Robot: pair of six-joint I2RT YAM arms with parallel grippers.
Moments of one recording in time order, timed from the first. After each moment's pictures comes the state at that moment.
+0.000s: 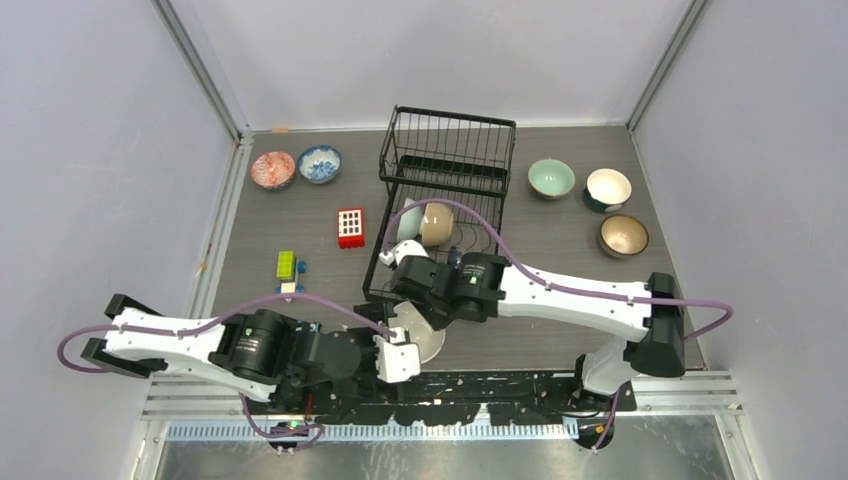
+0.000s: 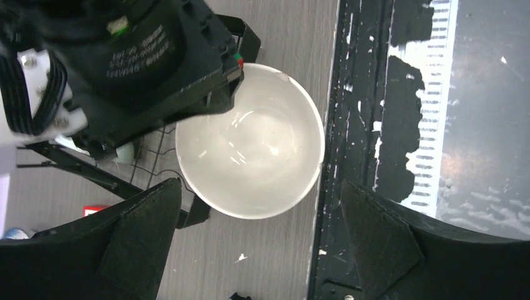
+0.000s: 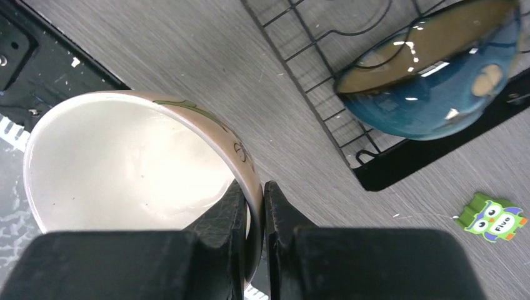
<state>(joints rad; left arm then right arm) -1.73 0.81 1.01 -0.85 -0.44 0.15 1.29 1.56 1.45 -1.02 0.26 0.45</state>
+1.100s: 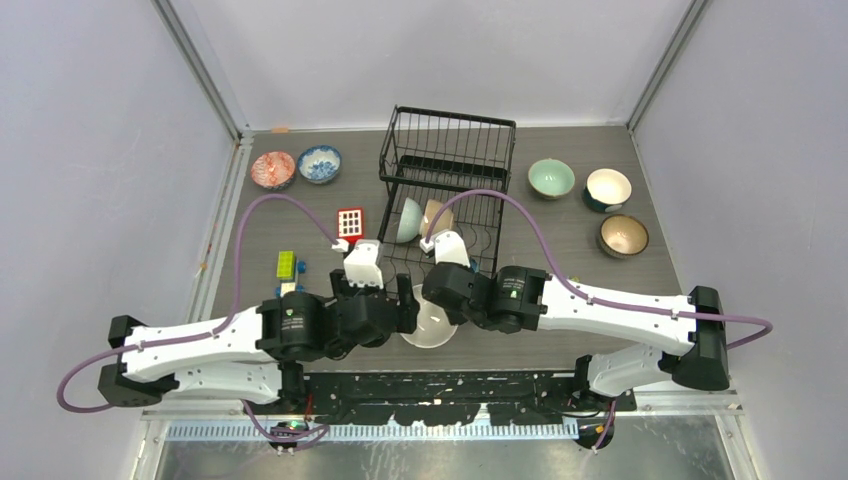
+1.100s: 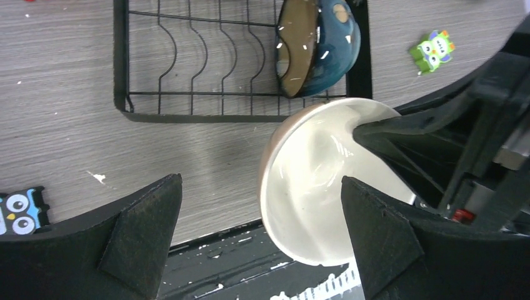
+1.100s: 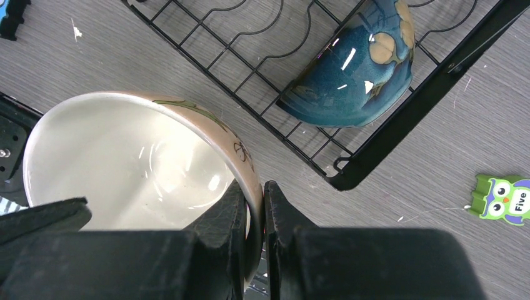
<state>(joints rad) -1.41 0.95 1.01 -0.89 -0.73 -1.04 1.29 1.33 1.20 -0.86 0.48 0.63</state>
